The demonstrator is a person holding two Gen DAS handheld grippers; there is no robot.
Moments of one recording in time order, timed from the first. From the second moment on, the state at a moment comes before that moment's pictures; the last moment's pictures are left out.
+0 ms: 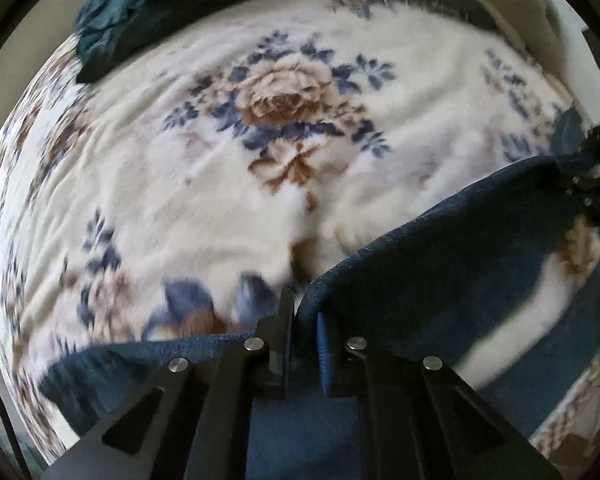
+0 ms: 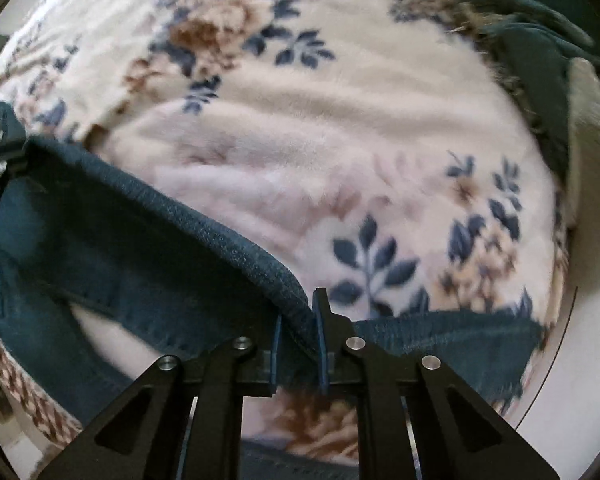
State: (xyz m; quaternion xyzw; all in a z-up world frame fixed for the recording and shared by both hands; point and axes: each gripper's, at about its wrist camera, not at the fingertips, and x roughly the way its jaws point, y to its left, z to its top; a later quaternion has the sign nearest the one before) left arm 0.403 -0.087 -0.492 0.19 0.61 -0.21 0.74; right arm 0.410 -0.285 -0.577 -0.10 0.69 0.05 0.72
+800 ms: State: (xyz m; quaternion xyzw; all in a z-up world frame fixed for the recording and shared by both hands) left arm 0.215 -0.075 -0.535 -0.02 0.74 -0.08 0.67; right arm 0.186 -0.245 -0.572 -0.02 0.74 -0.02 0.68
